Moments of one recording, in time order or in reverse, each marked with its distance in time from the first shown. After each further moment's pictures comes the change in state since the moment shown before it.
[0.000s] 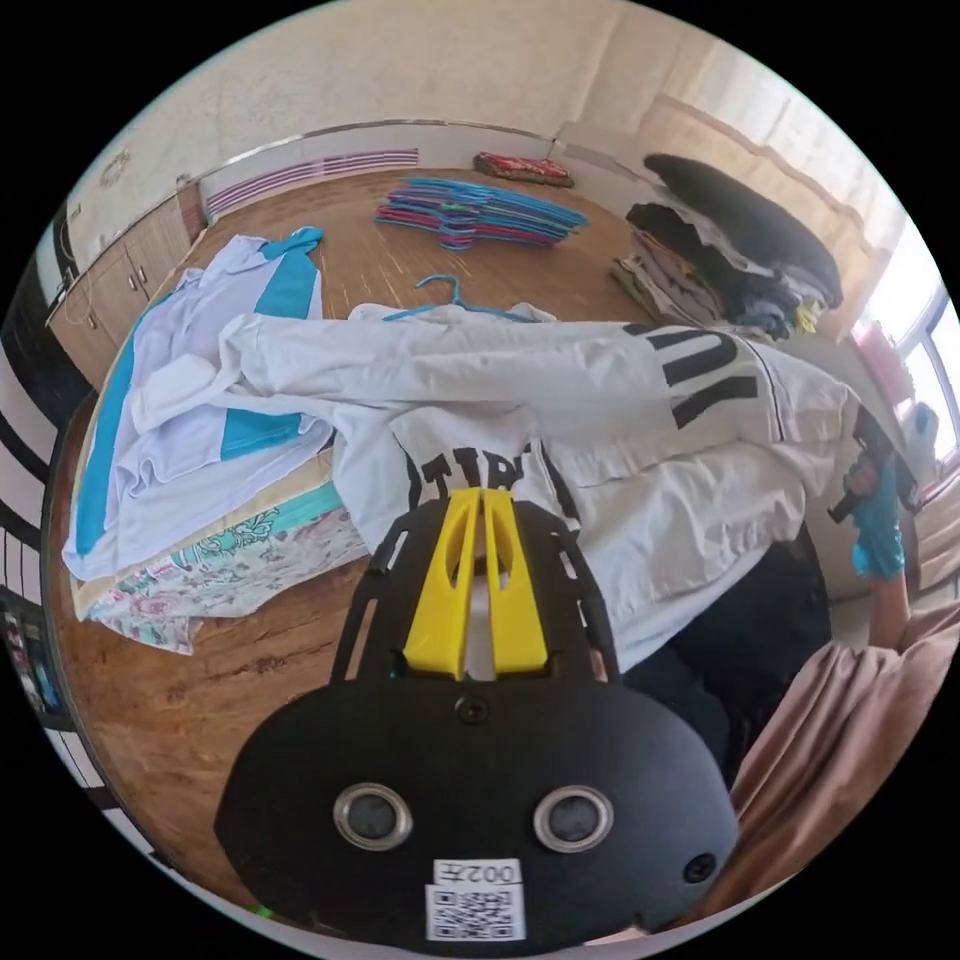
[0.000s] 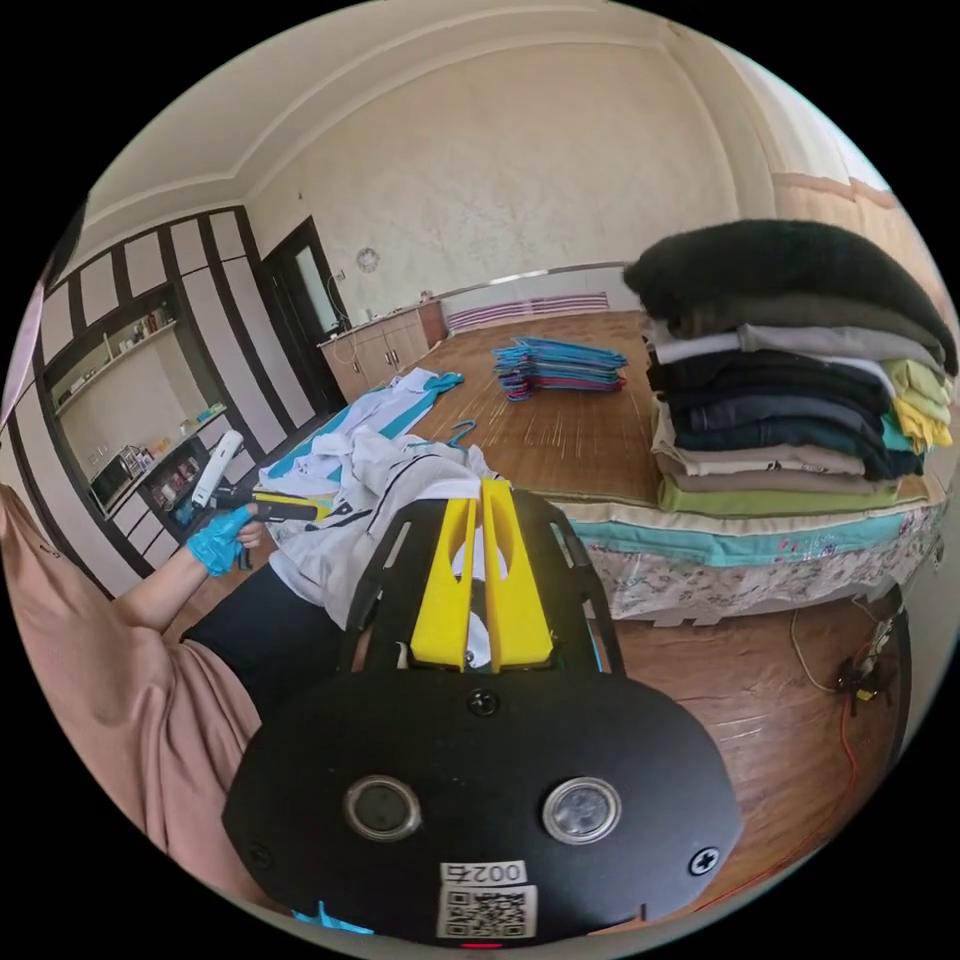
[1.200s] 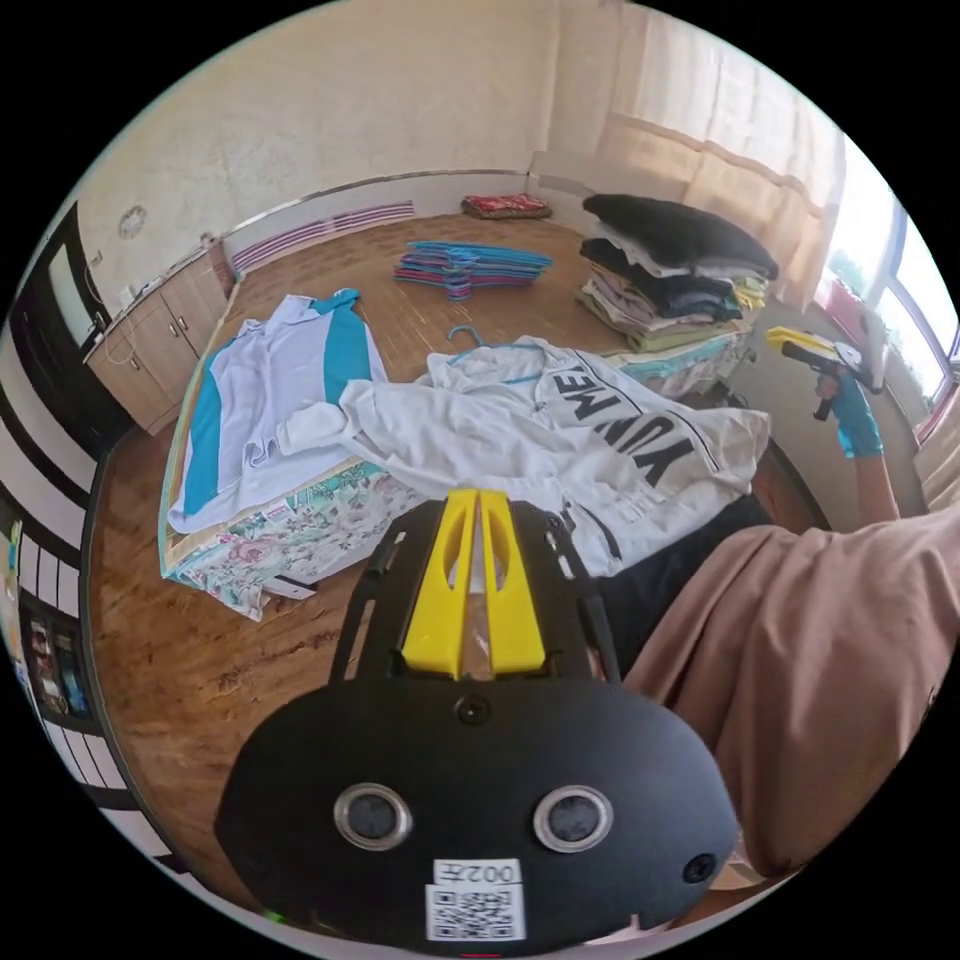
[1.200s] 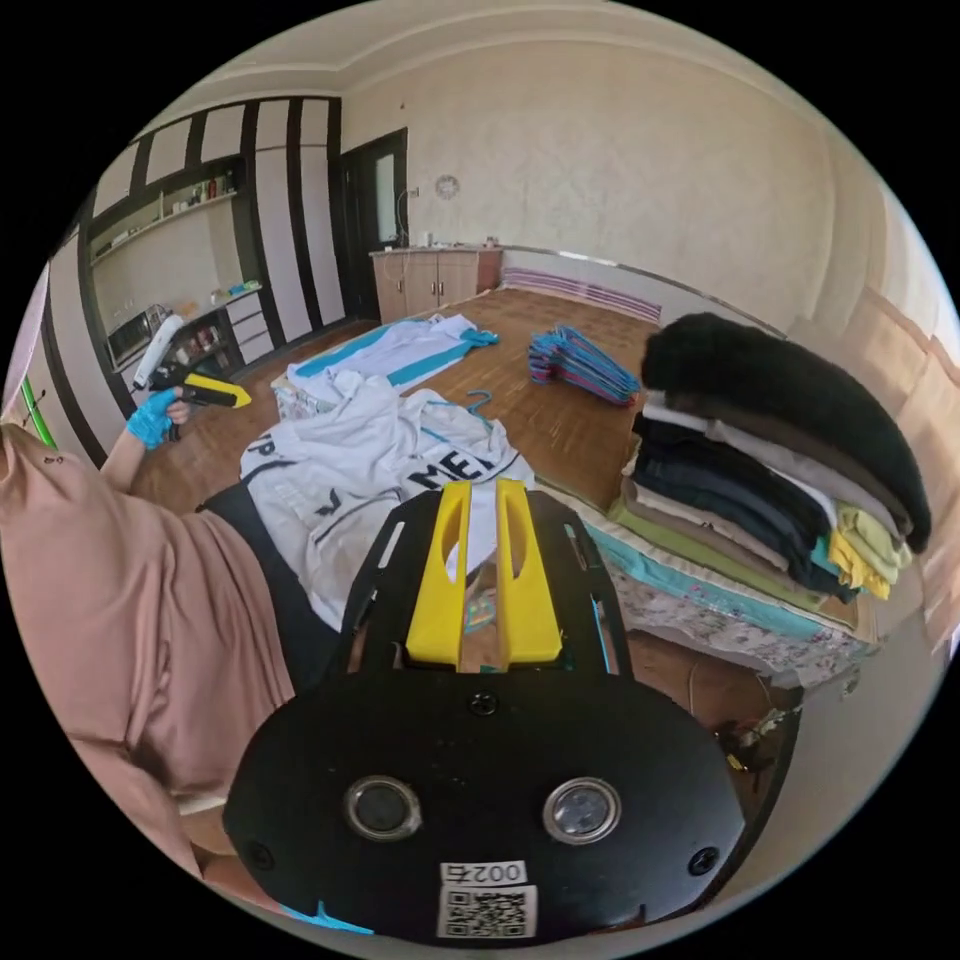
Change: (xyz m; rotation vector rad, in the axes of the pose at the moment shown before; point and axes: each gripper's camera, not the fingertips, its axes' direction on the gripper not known) left arm 0.042 0.095 -0.152 0.086 -0.089 0.080; right arm -0.033 -0.033 0.033 -0.168 0.018 -0.316
